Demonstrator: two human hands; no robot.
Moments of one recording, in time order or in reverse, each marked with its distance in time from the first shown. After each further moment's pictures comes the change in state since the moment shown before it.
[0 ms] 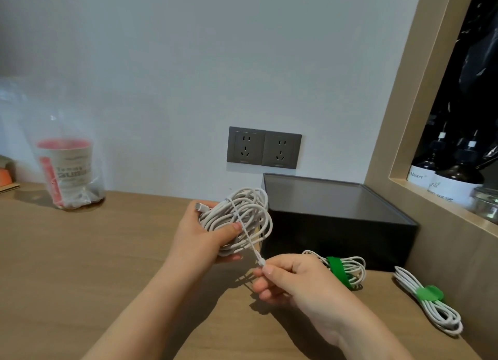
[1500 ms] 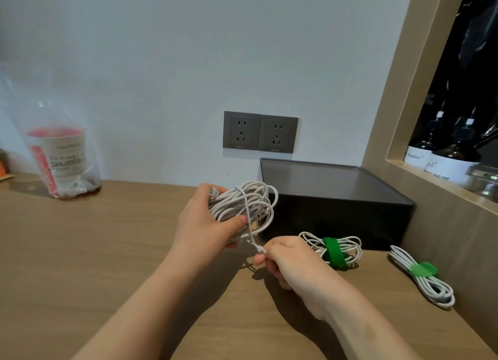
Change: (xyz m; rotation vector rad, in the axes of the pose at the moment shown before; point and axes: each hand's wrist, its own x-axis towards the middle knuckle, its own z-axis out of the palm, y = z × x) left_hand 0.000 -0.011 0.005 0.342 0.000 0.177; right_hand 0.009 0.007 0.010 -0.144 0.075 0.039
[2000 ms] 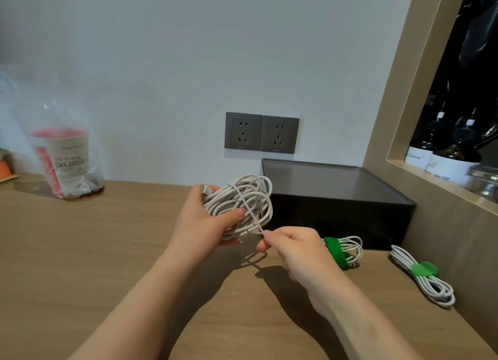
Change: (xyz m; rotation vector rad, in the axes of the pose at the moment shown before) left_hand 0.000 0.008 -0.005 -0.245 -0.020 -0.127; right_hand -0.010 -0.008 -0.004 0.084 0.097 -0.144
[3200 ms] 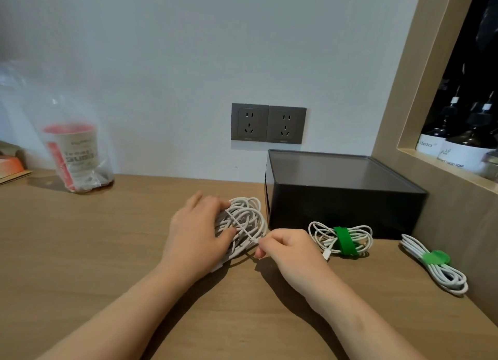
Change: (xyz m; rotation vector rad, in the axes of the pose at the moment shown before) left_hand -0.001 -0.027 -0.026 1.105 0.011 0.296; right_hand 0.000 0.010 0.018 -0.219 -0.024 -0.093
